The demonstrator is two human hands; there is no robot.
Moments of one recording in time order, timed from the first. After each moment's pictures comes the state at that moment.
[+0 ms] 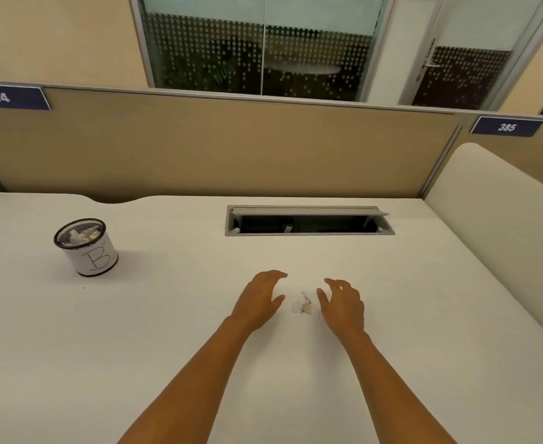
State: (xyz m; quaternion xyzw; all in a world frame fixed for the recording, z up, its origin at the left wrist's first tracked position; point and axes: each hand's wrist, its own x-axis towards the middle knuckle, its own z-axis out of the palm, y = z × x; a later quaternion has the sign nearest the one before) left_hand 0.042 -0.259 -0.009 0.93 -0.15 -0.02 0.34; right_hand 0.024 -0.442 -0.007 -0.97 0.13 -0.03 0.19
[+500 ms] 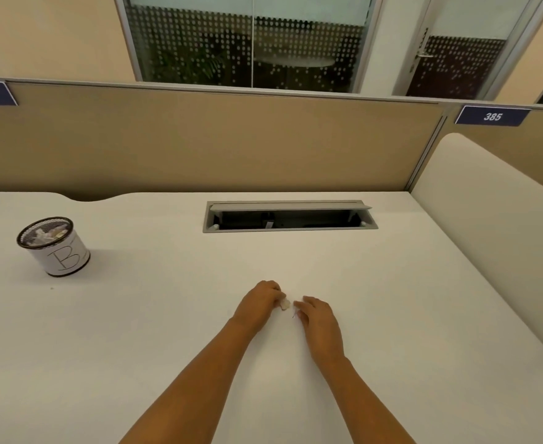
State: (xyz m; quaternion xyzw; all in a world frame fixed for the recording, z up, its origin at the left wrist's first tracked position) left_hand 0.048 -0.315 -0.030 0.94 -0.16 -0.06 0.31; right_hand -0.008 -0.461 -0.042 -0.98 0.00 -0.07 0.20
